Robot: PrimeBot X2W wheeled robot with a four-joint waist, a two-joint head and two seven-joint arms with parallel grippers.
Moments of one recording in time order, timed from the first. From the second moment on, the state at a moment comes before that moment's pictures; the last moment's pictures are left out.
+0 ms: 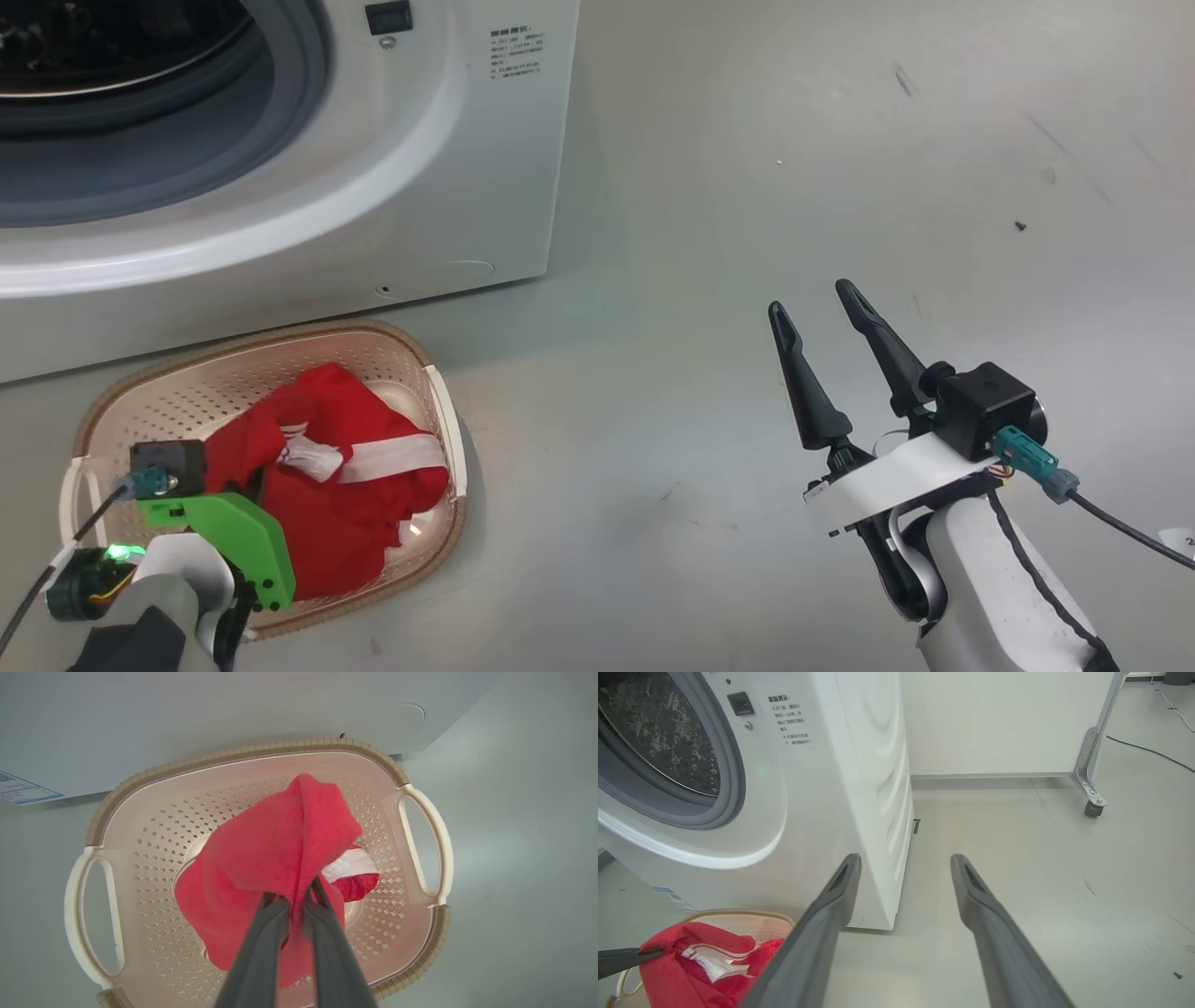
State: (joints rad) left arm -0.44 0.14 -0.17 0.92 -0.37 -0.11 -0.02; right arm -0.24 -0.06 0.30 0.22 0.31 0.10 -0.25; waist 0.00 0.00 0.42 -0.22
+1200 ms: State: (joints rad) left arm -0.57 0.13 -0.16 1.06 -0.38 -0.08 0.02; right arm -0.30 -0.05 0.24 0.19 0.31 0.09 -0.25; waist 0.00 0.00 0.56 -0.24
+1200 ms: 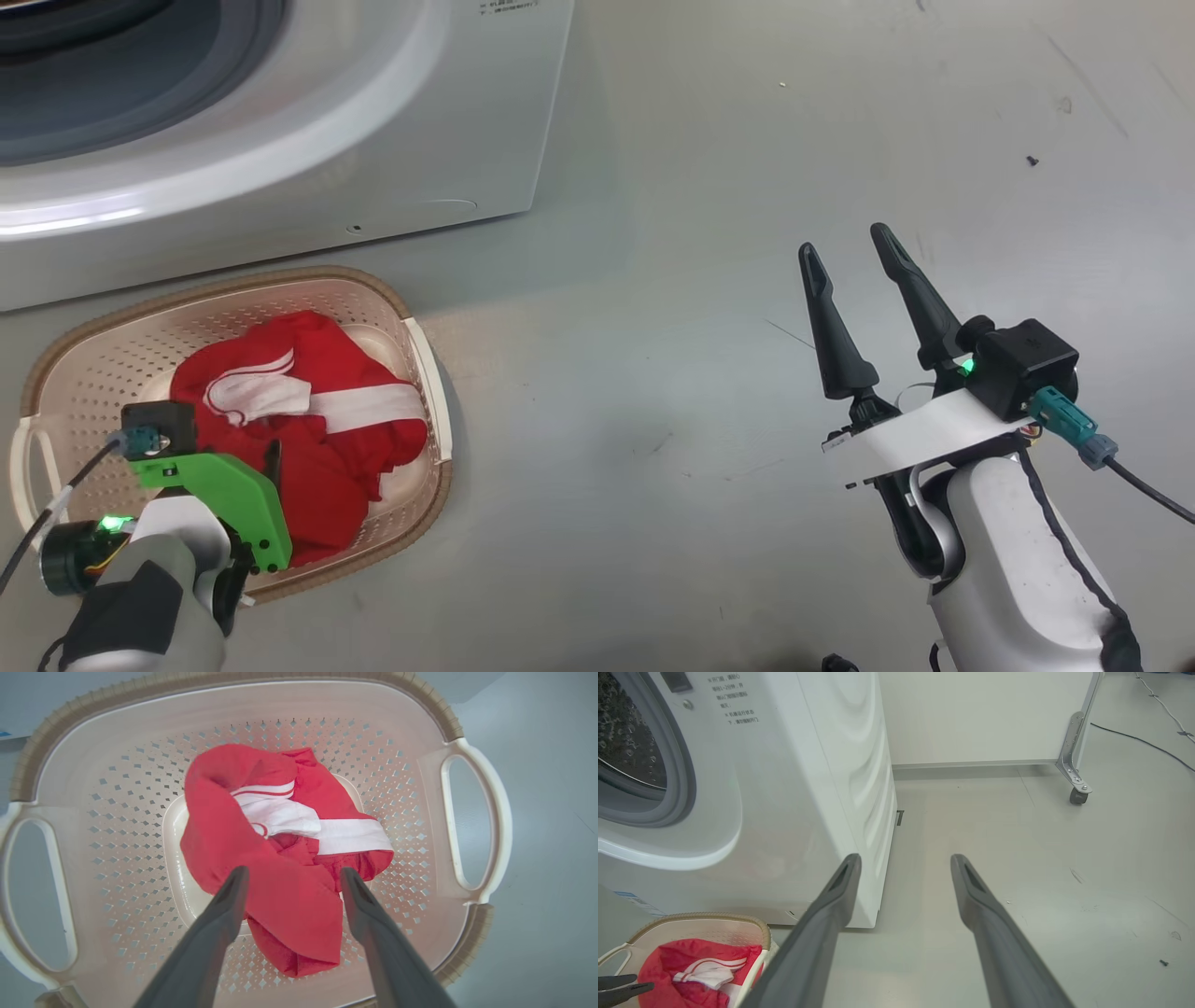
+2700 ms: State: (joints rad) left arm -0.44 0.06 -0.23 0.88 -0.38 -0.12 -0.25; right arm -0.18 -0.05 0.20 0.27 0.30 0.10 -0.25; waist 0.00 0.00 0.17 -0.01
